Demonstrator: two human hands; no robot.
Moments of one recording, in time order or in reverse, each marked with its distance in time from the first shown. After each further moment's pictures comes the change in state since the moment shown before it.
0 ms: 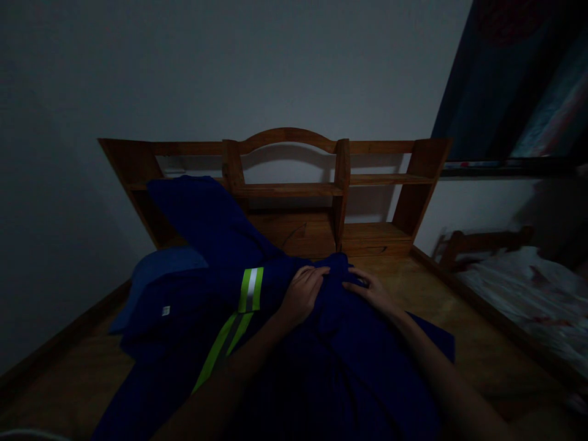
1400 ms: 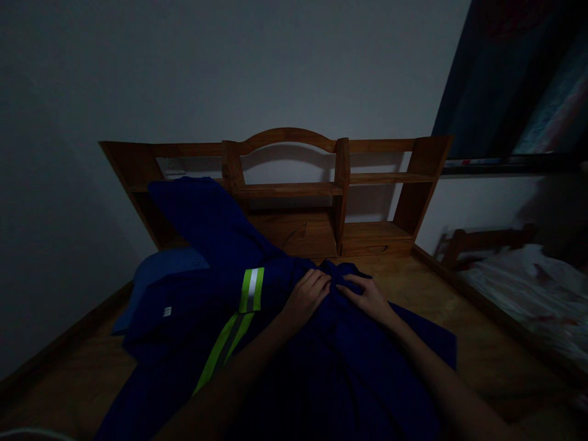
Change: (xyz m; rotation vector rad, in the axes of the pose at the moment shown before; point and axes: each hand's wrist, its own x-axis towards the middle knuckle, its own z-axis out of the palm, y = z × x) left_hand 0.001 0.000 0.010 0.191 -0.061 0.121; right_hand -0.008 -0.017 0.018 -0.231 0.011 -0.293
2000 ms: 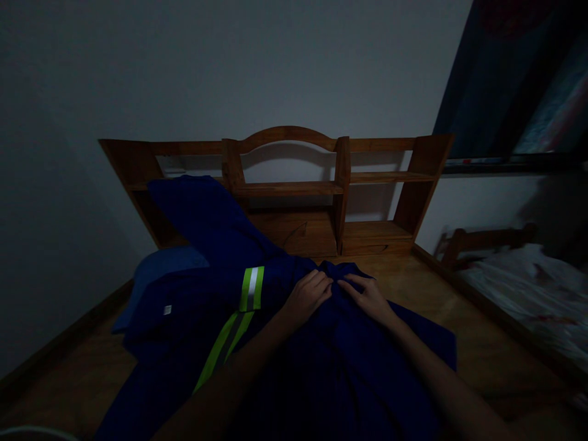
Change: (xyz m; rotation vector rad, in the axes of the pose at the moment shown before) left_hand 0.001 0.000 -0.001 0.083 -0.081 0.070; right_hand -0.002 0.000 0.002 -0.091 0.032 0.029
